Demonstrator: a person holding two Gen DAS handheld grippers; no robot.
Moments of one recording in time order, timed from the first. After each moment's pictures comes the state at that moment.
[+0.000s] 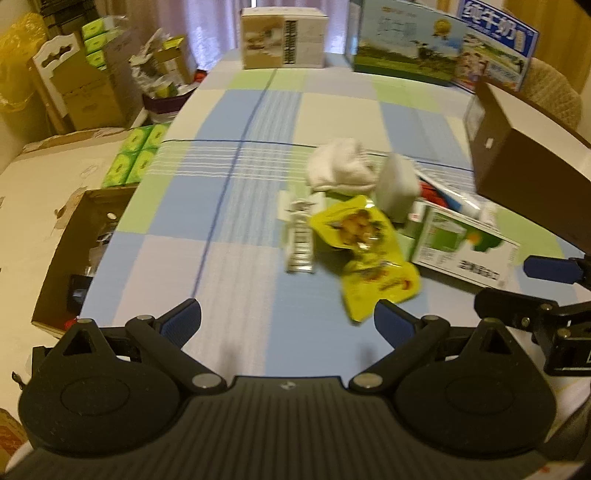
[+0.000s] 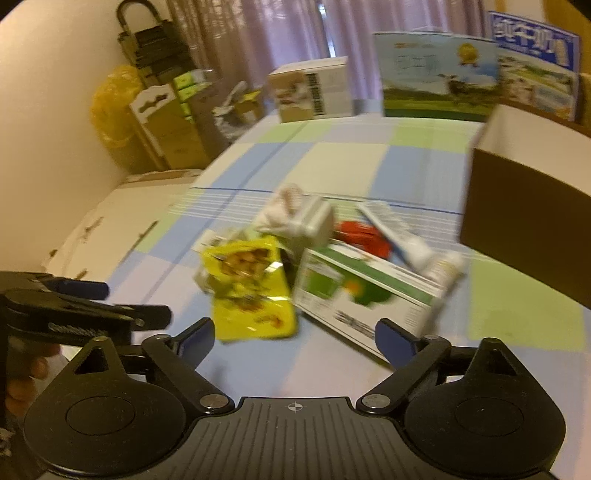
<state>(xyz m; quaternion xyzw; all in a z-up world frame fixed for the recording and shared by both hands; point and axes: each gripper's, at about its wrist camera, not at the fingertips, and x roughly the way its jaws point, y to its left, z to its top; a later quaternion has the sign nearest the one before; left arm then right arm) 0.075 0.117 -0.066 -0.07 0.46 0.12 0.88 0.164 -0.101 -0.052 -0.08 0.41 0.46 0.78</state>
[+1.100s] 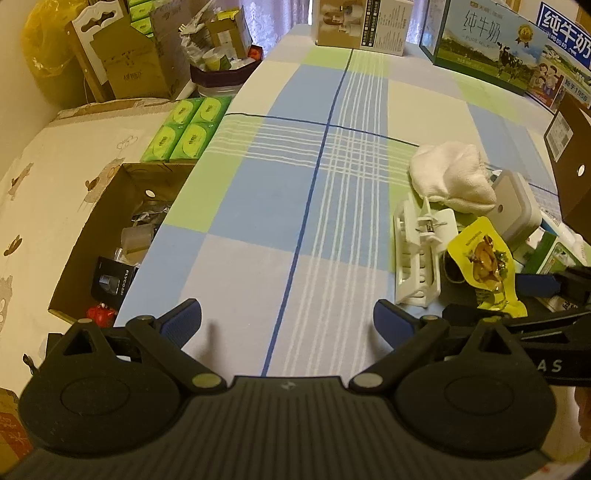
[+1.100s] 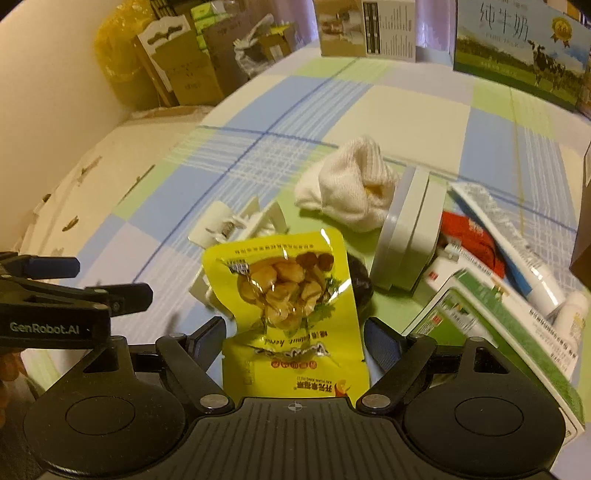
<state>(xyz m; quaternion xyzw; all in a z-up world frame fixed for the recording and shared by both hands) 0.103 0.187 -0.104 -0.09 0.48 0.19 0.85 0.188 0.018 -0.119 -0.16 0.46 0.47 0.74</state>
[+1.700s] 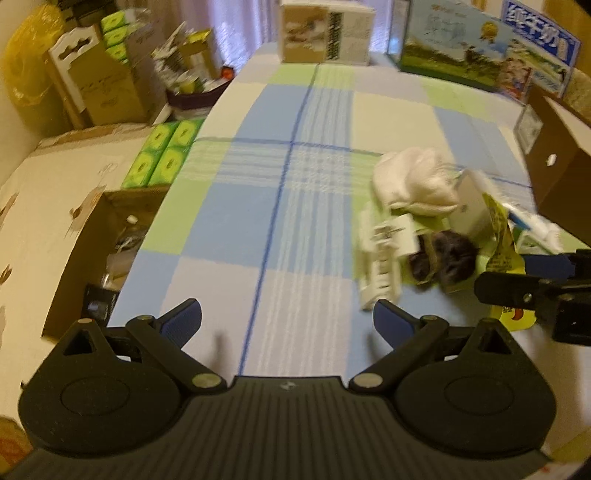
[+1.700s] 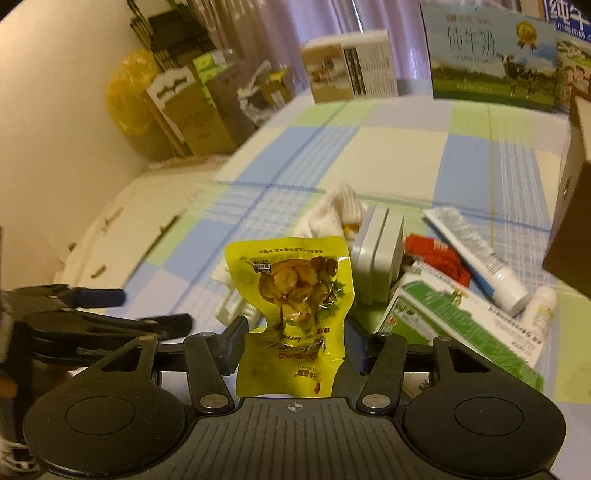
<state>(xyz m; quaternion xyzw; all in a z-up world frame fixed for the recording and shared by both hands) 0.104 0.166 -0.091 -0.07 0.45 0.15 0.88 0.195 -0.031 -0.072 -0.07 0.43 0.50 0.75</state>
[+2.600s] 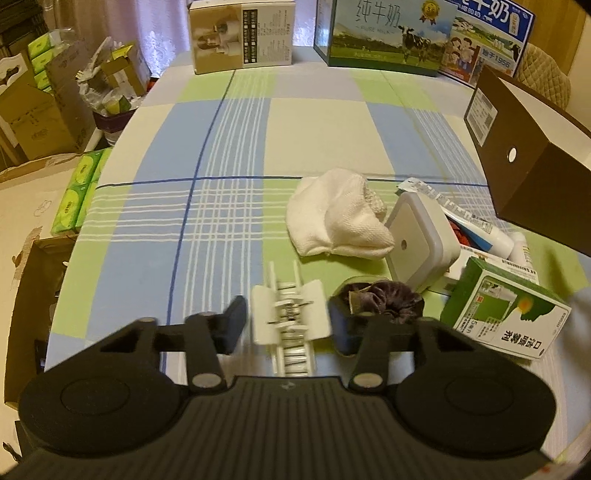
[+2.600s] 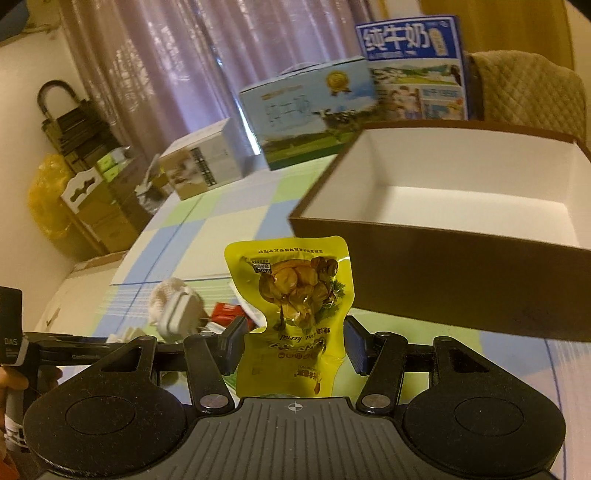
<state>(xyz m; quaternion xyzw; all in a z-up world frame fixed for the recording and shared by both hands) 0.181 0.143 -0.103 -0.05 0.47 0.06 0.88 0.271 -0.194 -0.024 0.03 0.39 0.36 0.85</state>
